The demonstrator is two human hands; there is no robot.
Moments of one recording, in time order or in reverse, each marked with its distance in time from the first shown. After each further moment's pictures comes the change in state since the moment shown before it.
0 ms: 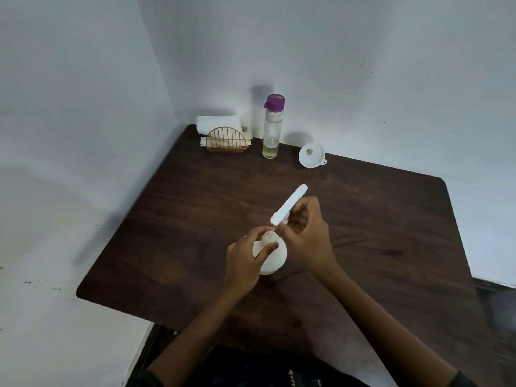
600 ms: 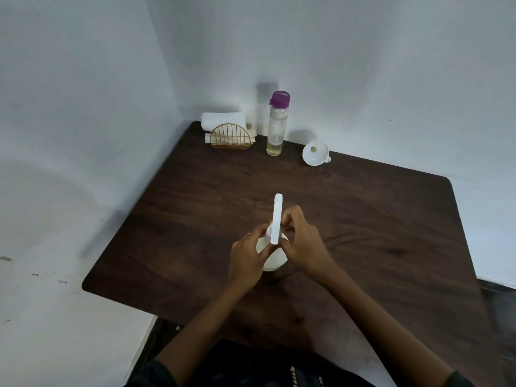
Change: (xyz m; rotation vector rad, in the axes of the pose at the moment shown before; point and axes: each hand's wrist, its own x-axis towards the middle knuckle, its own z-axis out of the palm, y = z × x) left_hand -0.002 -0.004 0.002 0.017 -0.003 -0.074; right_hand -0.008 0.014 0.008 -0.215 -0.252 -0.118
